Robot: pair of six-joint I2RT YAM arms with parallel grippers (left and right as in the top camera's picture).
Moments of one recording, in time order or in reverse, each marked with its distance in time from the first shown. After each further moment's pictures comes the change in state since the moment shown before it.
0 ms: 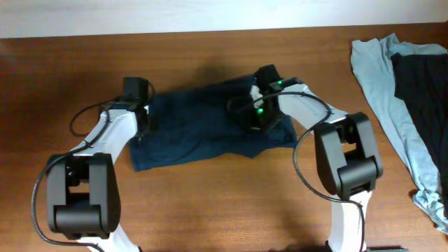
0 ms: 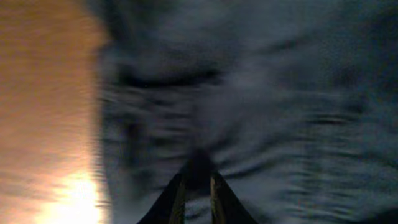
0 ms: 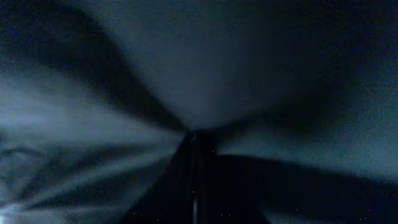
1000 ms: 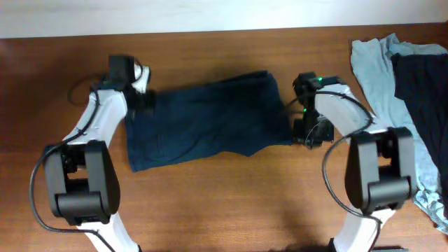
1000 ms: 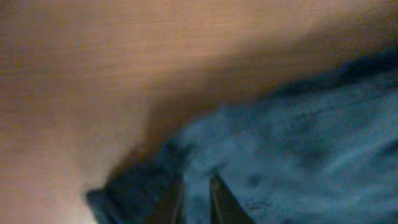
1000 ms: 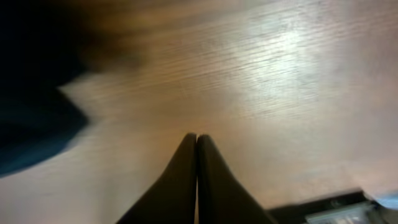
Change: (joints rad) left arm 0.055 0.106 0.289 -0.047 0.236 0.237; right arm -0.173 -0.190 -0.103 -0.343 0.431 0.001
